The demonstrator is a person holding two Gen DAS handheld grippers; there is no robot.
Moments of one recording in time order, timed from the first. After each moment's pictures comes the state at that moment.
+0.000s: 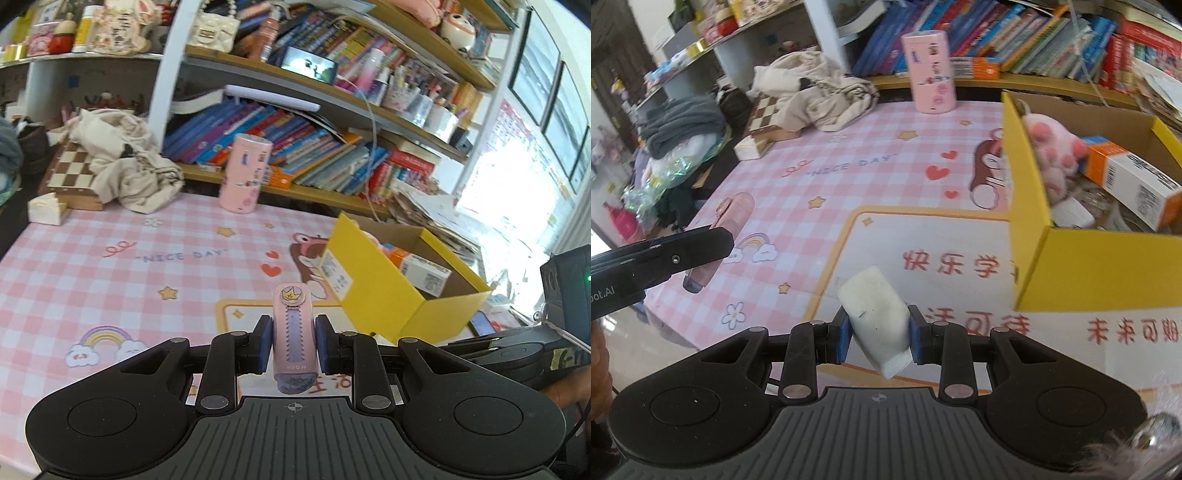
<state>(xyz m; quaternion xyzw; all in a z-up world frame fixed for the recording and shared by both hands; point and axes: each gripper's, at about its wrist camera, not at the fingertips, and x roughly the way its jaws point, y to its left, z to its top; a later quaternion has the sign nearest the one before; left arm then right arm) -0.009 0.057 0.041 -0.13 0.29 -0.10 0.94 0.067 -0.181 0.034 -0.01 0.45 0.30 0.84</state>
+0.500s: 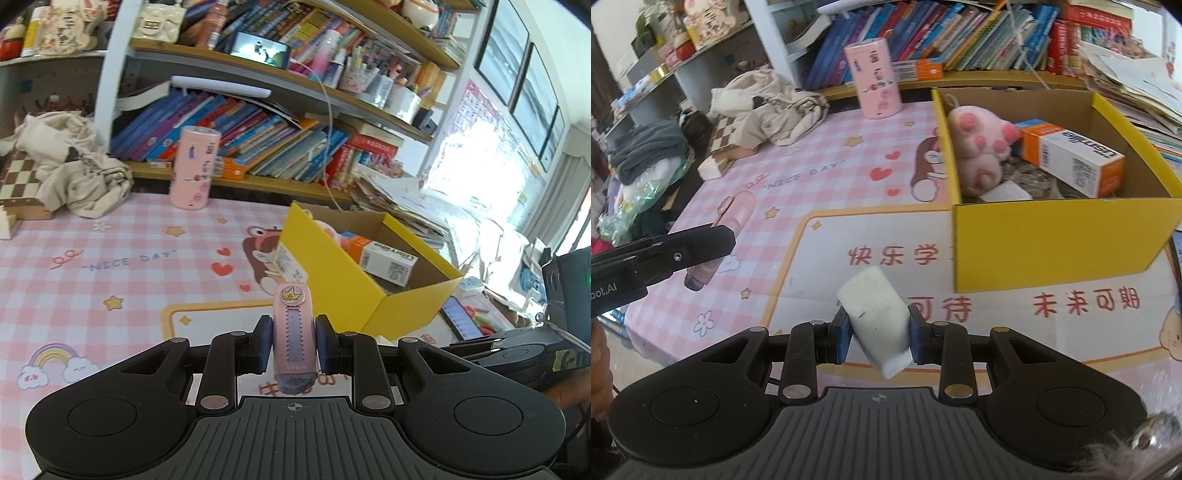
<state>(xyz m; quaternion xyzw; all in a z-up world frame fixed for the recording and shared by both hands) 0.015 0.020 0.041 -0.11 0.30 -0.16 0.93 0.064 -0.226 0.036 0.02 0.45 0.24 0.86</state>
